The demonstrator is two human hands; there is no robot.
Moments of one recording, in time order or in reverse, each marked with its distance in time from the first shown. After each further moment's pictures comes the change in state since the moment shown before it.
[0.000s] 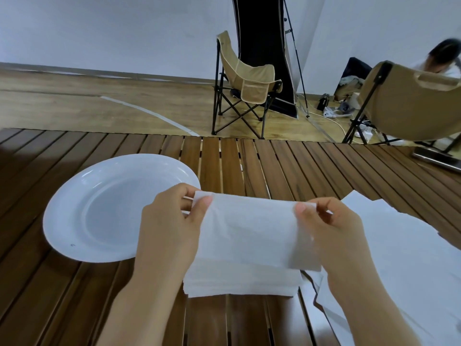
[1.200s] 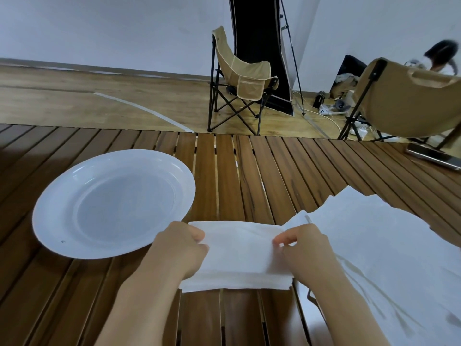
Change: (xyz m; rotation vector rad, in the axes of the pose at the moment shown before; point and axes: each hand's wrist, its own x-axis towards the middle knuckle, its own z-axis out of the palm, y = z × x) left_hand -0.009 -0.010 0.013 0.253 -0.570 -0.272; right_hand 0.005 0.029 0.021 -0.679 -0.250 0.145
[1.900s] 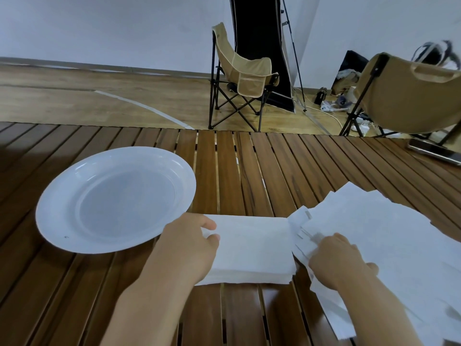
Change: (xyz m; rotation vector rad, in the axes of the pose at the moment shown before) left_hand -0.014 0.004 0.007 -0.077 0.188 0.145; right_hand -0.013 0.020 -0.020 -0.385 -0.069 0.243
